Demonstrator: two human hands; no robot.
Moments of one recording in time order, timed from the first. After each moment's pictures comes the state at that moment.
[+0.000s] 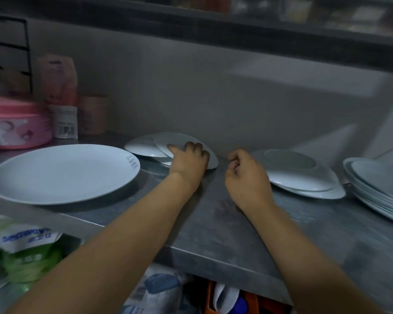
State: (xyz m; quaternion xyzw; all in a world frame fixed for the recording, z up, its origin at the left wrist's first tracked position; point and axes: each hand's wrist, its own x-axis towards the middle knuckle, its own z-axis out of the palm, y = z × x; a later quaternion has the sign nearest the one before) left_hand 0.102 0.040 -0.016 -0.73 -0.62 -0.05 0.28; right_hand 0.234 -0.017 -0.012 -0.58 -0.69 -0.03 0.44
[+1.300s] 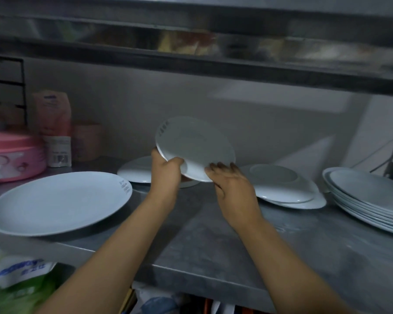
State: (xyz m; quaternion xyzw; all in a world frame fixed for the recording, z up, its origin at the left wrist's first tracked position) left_hand 0.089 -0.002 0.019 -0.44 -0.36 -0.72 -0.39; right_hand 0.242 -0.003 -0.012 -0.42 -0.77 -0.26 0.40
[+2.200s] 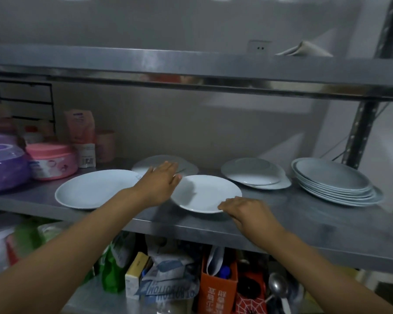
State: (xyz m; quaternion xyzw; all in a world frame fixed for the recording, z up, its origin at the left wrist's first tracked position) left_hand 0.034 -0.097 0.033 -0.81 -0.55 -0.19 0.02; right_hand 0.299 -0.143 -0.023 -0.46 -0.84 -0.23 0.18
